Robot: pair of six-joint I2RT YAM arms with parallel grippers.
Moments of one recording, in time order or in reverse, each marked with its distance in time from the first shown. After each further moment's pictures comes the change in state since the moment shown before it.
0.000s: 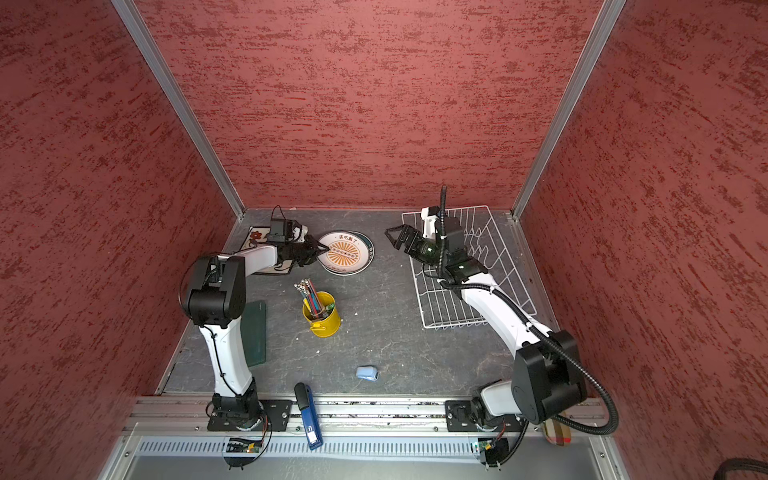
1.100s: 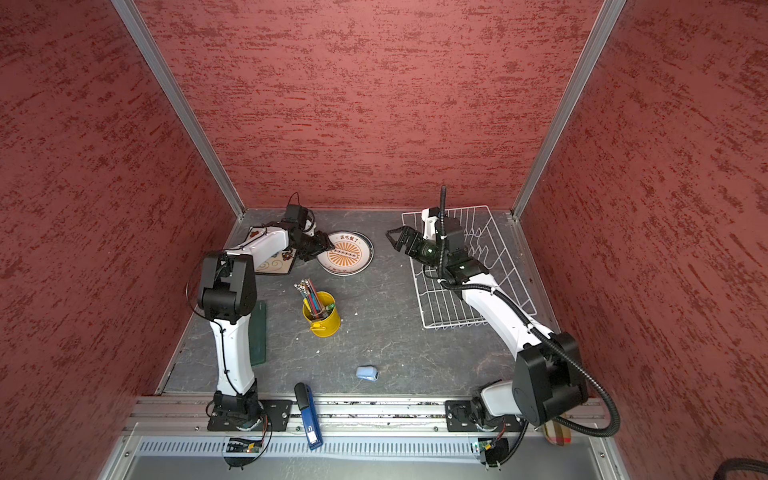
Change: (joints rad) left arm -0.084 0.073 0.315 -0.477 -0.291 0.251; right arm 0.000 -0.011 0.000 -0.038 0.016 -0.024
